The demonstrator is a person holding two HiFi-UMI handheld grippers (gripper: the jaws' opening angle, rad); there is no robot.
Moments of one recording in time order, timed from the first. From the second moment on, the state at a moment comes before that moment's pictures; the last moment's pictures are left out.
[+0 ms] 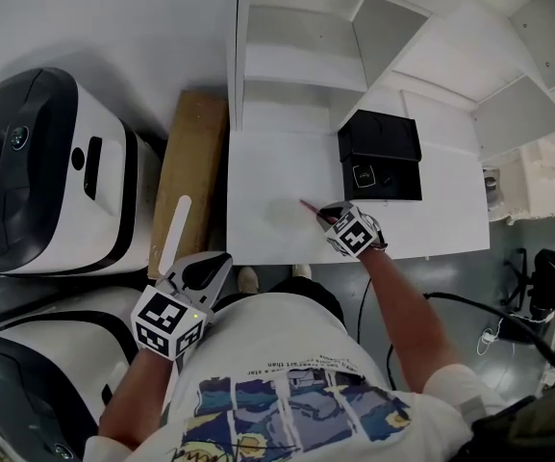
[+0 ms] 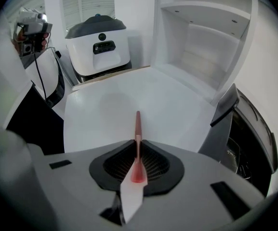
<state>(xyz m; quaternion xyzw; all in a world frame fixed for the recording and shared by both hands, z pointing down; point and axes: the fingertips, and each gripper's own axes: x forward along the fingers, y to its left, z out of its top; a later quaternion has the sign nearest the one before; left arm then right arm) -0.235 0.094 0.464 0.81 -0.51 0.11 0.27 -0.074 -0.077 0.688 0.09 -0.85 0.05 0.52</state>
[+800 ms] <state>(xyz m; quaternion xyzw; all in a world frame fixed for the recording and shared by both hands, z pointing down) -0.163 0.037 0.455 0.84 -0.45 0.12 0.26 -0.035 -0.079 0.598 0.13 -0.87 0.08 0.47</state>
